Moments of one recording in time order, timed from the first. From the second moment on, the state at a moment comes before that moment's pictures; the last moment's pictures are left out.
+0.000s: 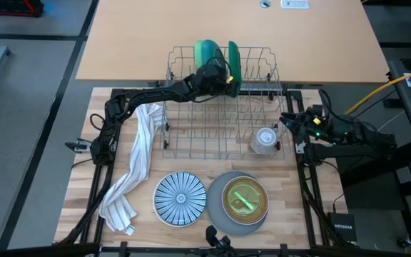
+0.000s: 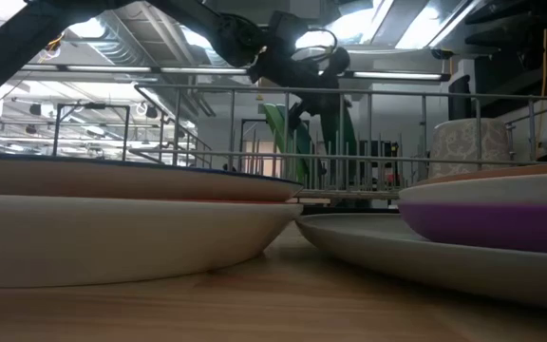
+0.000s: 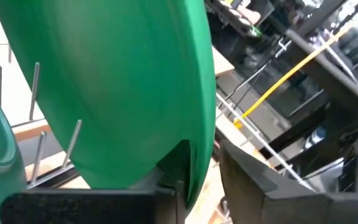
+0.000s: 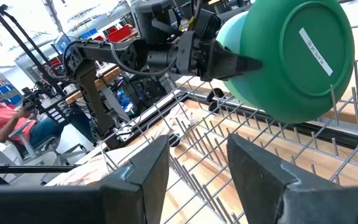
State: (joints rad) left arm 0.45 2.12 1.77 0.08 -0.03 -0.61; right arm 0.03 0.19 0.61 -0.53 0.46 0.53
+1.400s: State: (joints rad) left arm 0.43 2.12 1.77 0.24 -0.44 -1.18; right arm 0.03 0.19 0.61 -0.53 0.46 0.55
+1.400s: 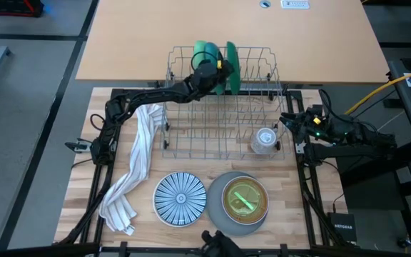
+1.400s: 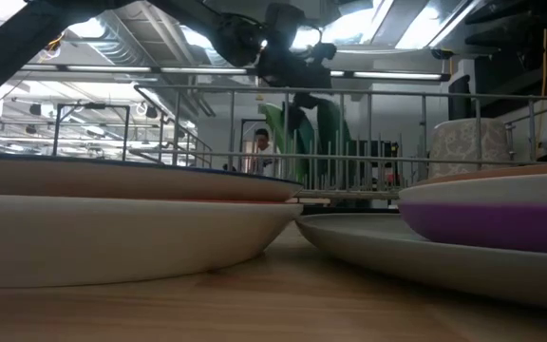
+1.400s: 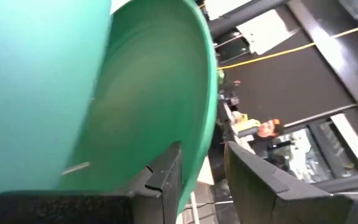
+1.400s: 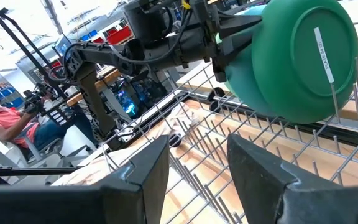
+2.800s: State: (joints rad) left arm 0.32 2.11 1.77 0.07 -0.70 -0.80; right arm 0.03 0.19 0.61 -0.63 0.46 0.61
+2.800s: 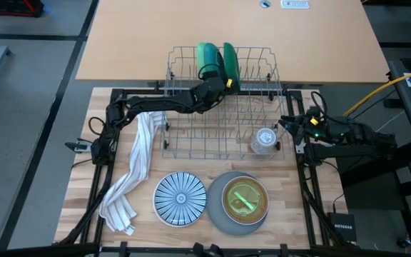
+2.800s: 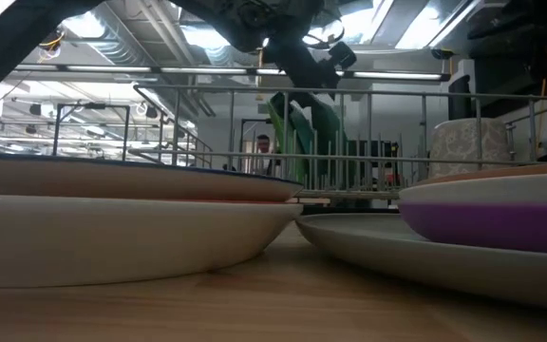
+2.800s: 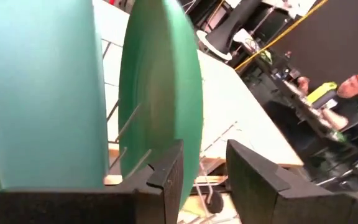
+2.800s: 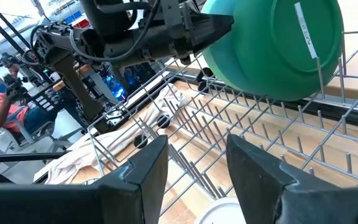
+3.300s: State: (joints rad) left arm 0.27 2.07 1.77 -0.11 -0.71 -0.69; right arm 0.03 0.19 0.61 -0.64 0.45 0.64
